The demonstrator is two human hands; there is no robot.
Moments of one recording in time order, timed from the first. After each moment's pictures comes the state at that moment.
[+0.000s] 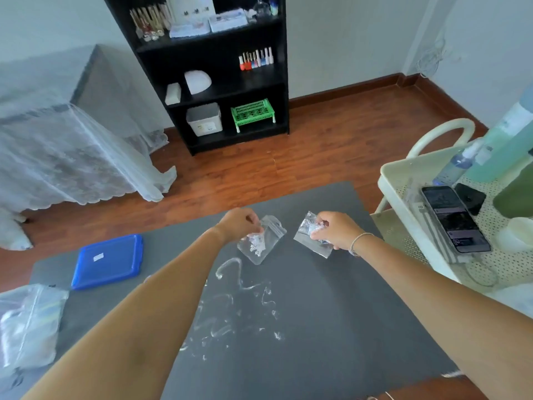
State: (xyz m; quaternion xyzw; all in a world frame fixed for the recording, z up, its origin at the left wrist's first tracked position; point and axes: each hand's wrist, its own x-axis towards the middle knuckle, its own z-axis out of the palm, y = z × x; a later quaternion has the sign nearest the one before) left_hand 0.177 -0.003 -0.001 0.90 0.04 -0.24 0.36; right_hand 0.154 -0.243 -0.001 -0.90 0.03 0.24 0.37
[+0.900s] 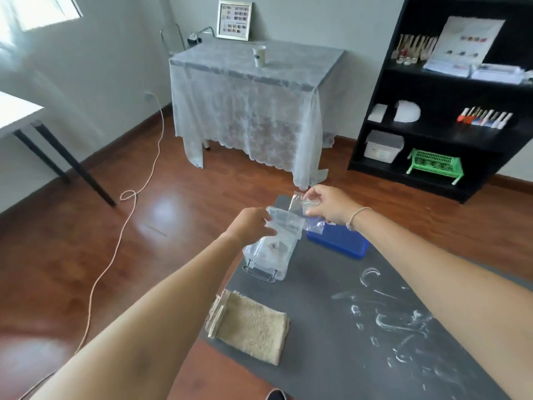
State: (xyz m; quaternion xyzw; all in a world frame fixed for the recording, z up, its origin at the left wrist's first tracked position) left_hand -0.056 0.418 0.035 0.91 0.27 -0.02 0.33; right_hand 0.081 0.265 0.083 -0.83 -0.34 0.28 0.34
